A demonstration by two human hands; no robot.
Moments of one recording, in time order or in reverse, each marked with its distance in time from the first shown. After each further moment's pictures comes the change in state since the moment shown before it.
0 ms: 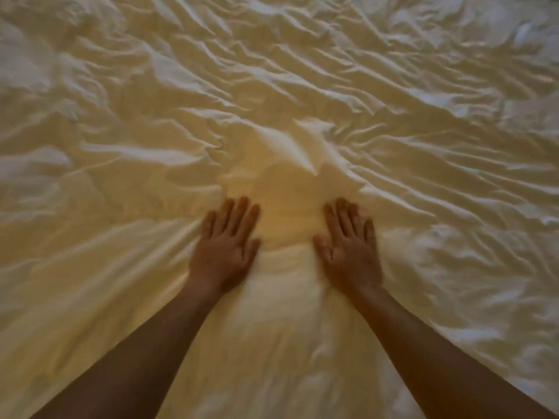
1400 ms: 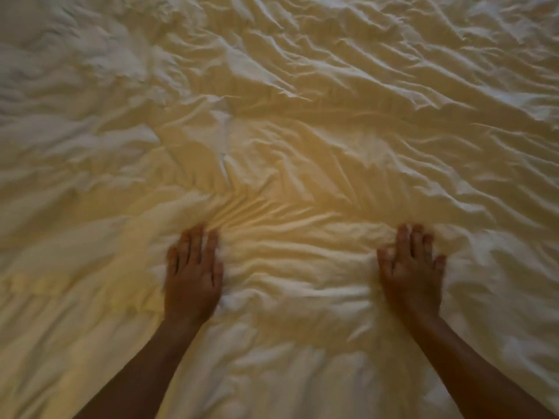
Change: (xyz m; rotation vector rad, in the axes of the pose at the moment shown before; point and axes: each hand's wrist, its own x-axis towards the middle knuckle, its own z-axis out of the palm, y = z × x) left_hand -0.141 -0.071 -0.016 0.039 0.045 -0.387; right_hand -0.049 0.011 -0.009 0.093 -0.035 0.200
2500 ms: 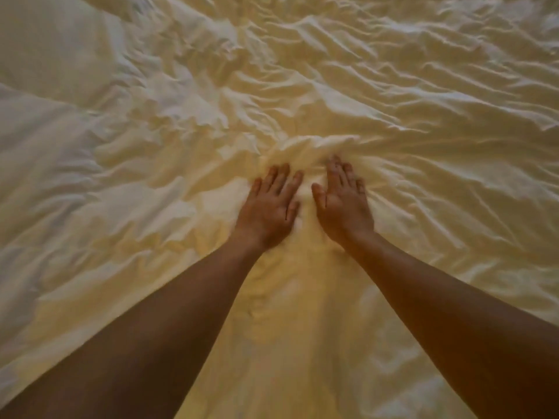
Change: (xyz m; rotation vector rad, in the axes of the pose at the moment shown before) left_hand 0.273 -0.137 -0.057 -0.112 -0.059 0.482; right_hand 0.110 -0.415 0.054 0.195 0.042 -0.245
